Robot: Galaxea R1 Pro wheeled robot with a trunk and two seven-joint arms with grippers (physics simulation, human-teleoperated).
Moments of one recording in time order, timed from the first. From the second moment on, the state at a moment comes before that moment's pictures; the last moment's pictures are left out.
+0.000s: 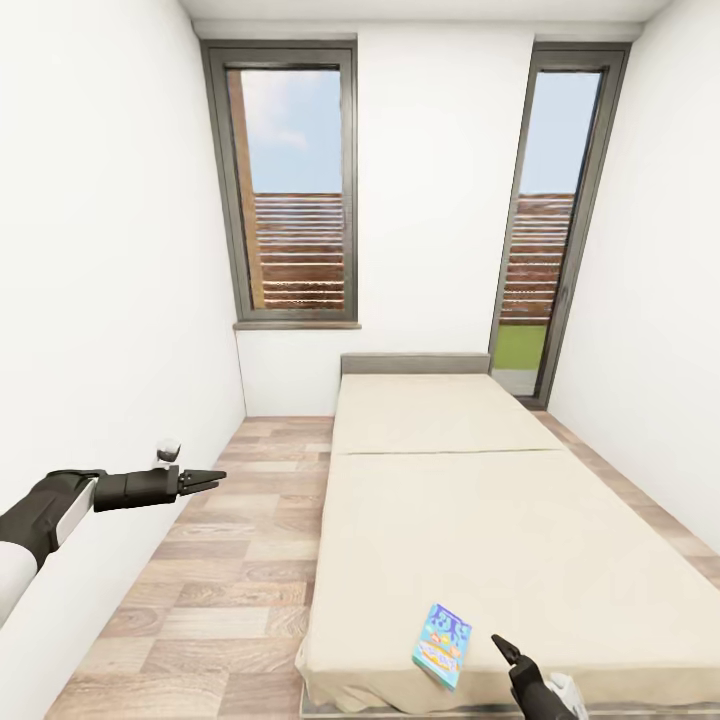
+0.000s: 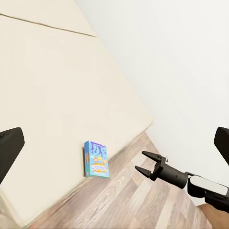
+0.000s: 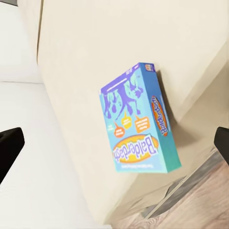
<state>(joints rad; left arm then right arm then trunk) -0.91 0.46 -0.13 -0.49 0.29 0.69 -1.36 -0.30 -0.09 -0.38 -0.38 -0.83 0.27 0.49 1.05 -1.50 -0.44</state>
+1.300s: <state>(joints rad) -0.91 0.47 -0.14 -0.50 0.30 0.70 -1.54 -0.30 -0.06 -0.38 -0.38 -0.83 0.27 0.50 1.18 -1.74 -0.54</state>
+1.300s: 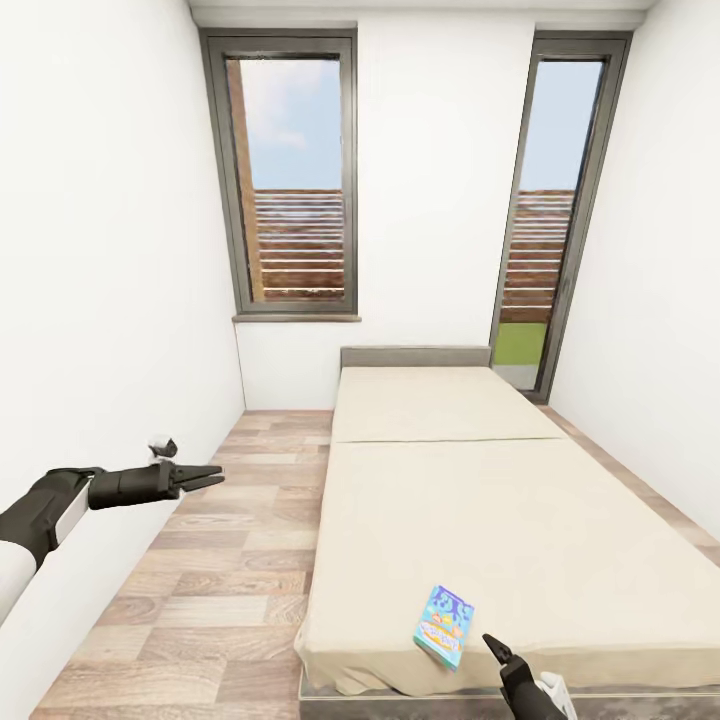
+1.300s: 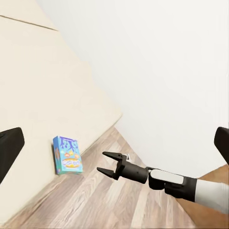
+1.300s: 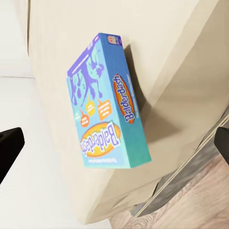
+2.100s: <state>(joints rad) -0.91 0.47 -0.14 -0.50 0.30 0.71 -1.57 -0.30 -0.06 -0.38 -0.39 -0.85 0.41 0.51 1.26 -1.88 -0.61</state>
